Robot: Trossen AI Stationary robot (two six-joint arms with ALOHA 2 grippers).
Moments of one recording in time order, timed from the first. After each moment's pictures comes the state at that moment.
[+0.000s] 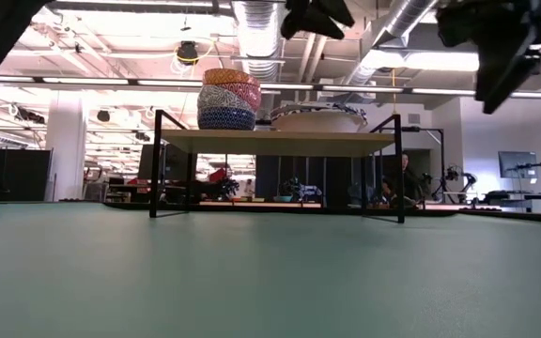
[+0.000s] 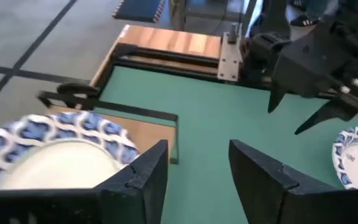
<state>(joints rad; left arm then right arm) 0.18 1.98 2.16 -0.70 -0.04 -0.02 0.25 1.11 0.99 -1.15 0.21 0.99</state>
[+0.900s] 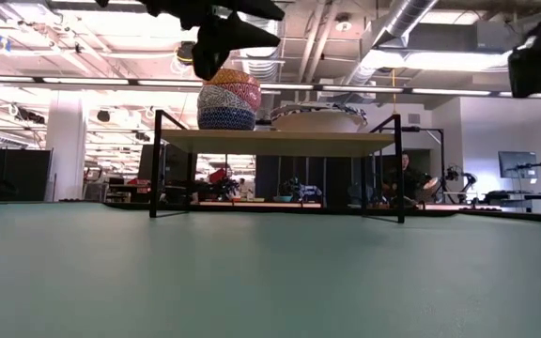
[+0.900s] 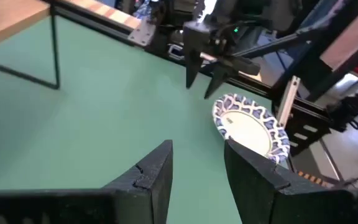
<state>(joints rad) -0.16 1.41 0.88 0.25 -0.14 -0.45 0.67 1.09 0.60 -0.71 0.20 1.34</state>
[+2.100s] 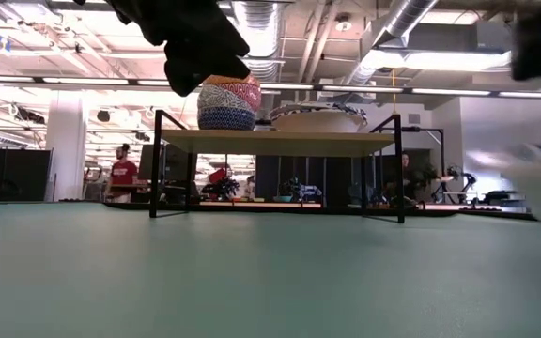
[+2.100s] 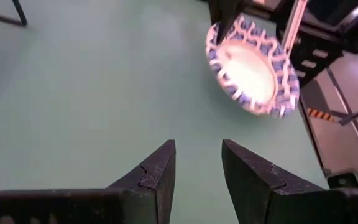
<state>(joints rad) -0.26 1.44 0.88 0.06 -0.12 -0.41 0.72 1.30 0.66 -0.36 0.25 1.25</state>
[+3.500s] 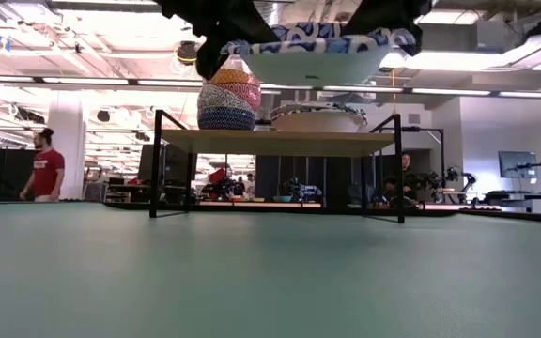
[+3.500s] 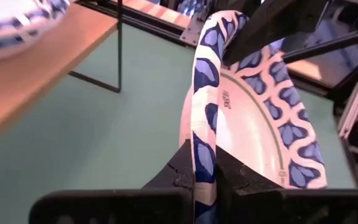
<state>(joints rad) -0.11 1.44 1.00 0.05 -0.24 -0.39 0.23 1.30 1.06 -0.38 0.45 0.55</state>
